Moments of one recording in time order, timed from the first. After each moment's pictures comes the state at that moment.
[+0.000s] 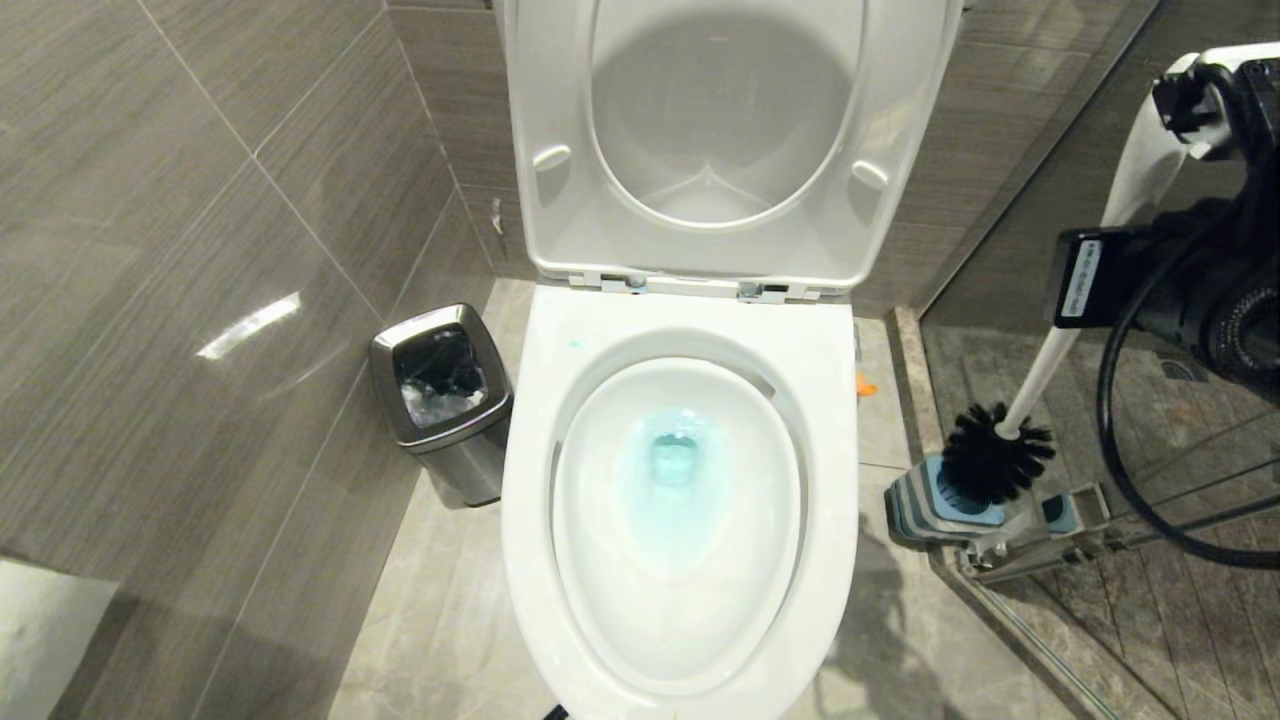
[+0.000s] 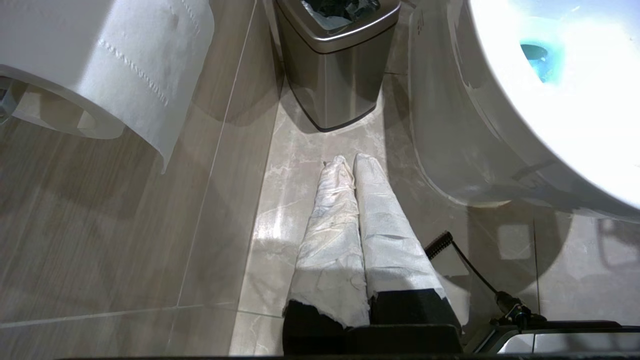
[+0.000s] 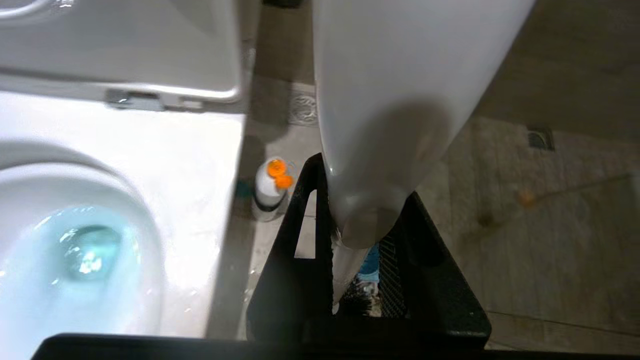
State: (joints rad) left arm 0.00 0.00 -0.02 0.02 0.00 0.00; right arm 0.53 1.41 -1.06 -0.29 -0.77 -0.06
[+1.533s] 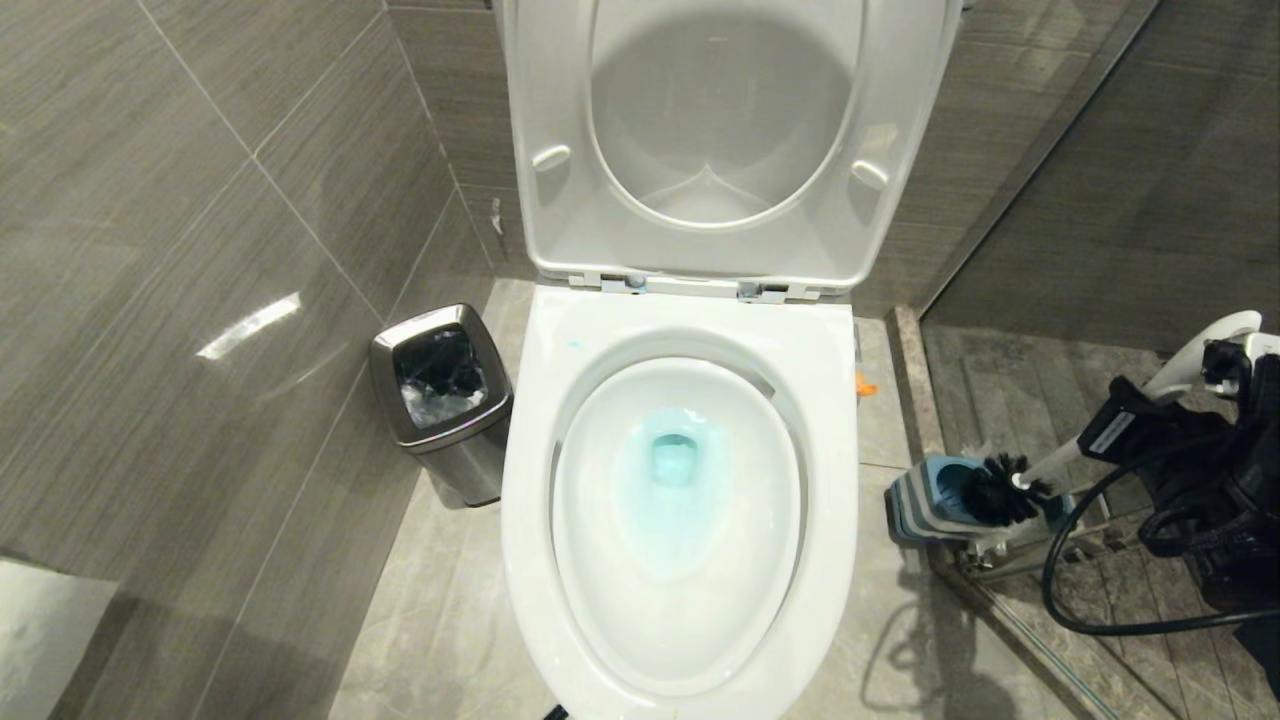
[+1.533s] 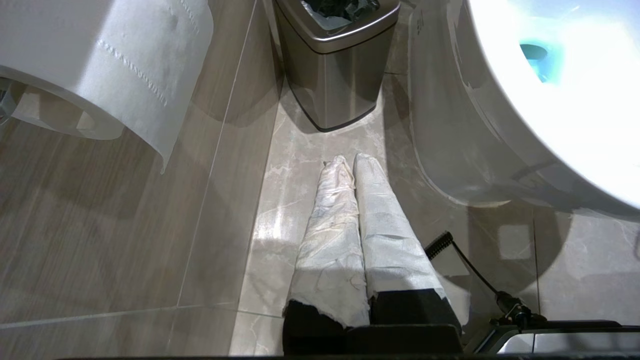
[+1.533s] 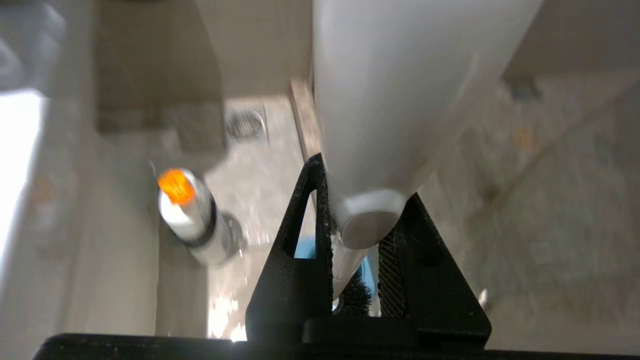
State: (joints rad) left arm 0.00 0.00 -0.02 0.02 0.00 0.00; right arm 0.02 1.77 -0.35 -1.52 -0.41 0.07
